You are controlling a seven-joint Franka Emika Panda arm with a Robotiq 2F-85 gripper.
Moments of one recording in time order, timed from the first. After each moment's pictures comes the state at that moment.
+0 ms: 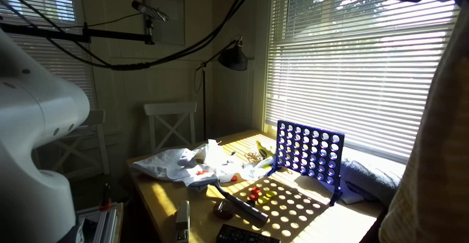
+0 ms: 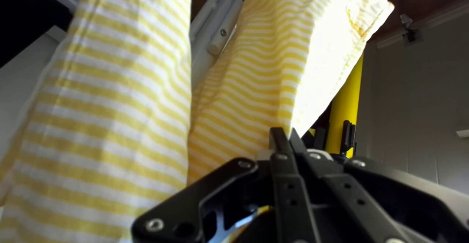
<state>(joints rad) -0.39 -0.48 -0.05 -2.27 -0.59 2.32 0.37</state>
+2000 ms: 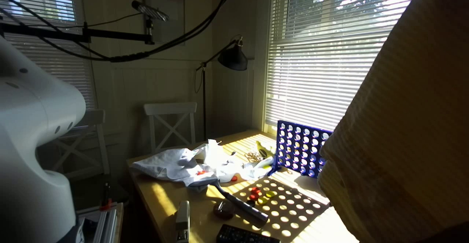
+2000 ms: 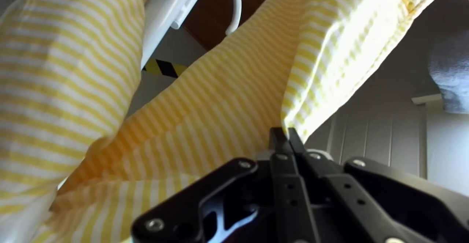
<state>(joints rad) -0.30 -0.52 -0.04 -2.23 -0.58 2.32 0.35</state>
